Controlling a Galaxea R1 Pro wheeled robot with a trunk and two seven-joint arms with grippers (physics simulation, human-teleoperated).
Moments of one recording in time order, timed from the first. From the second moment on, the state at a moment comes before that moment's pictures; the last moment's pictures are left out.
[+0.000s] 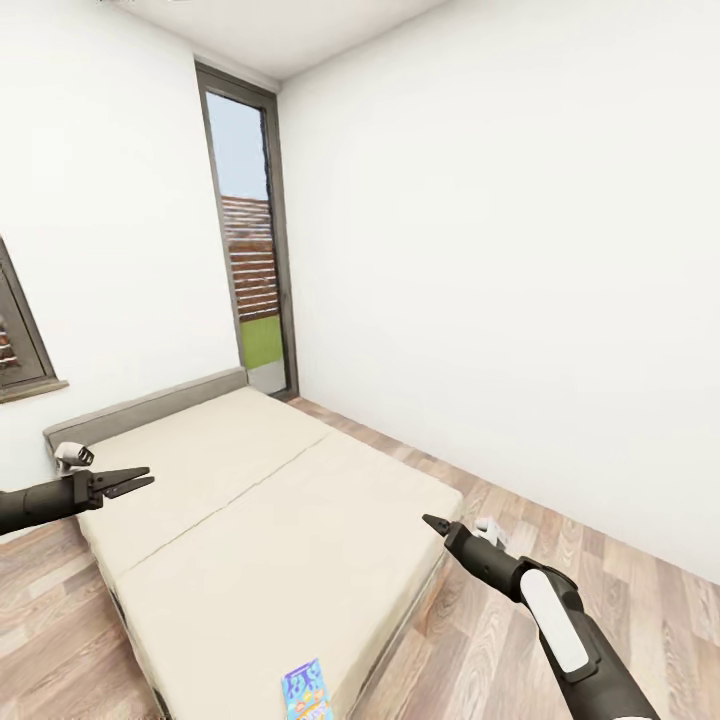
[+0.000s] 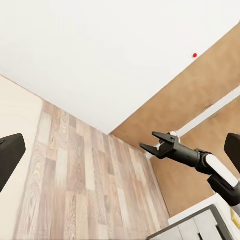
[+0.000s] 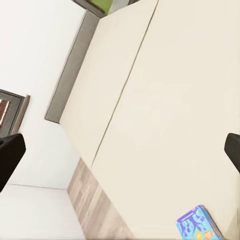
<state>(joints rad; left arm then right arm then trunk) -0.78 0.66 0.01 -0.59 0.41 0.68 -1.51 -0.39 -0.04 -0.05 -1.07 -0.83 0.61 0.19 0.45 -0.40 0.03</state>
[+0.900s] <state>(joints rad) -0.78 0.66 0.01 -0.59 0.41 0.68 -1.51 -0.39 -0.04 -0.05 -1.07 -0.83 0.61 0.19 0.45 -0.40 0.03</state>
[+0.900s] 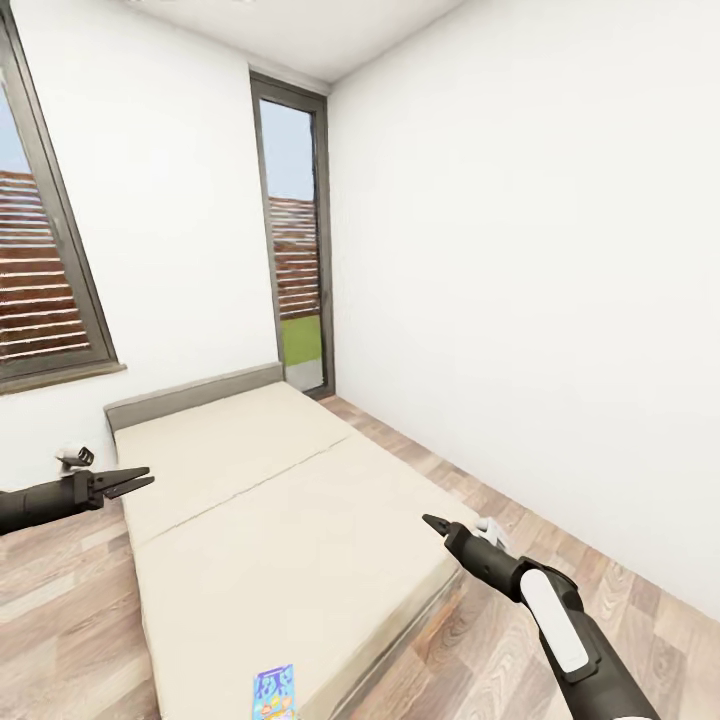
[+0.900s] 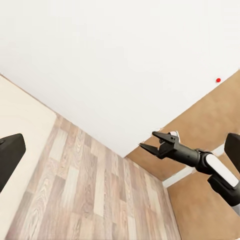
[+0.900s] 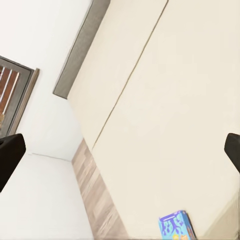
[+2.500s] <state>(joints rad) -0.78 0.66 0.01 -0.59 0.41 0.68 -1.51 -0.39 -0.03 -0.05 -1.07 -0.83 0.61 0.19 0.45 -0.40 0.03</state>
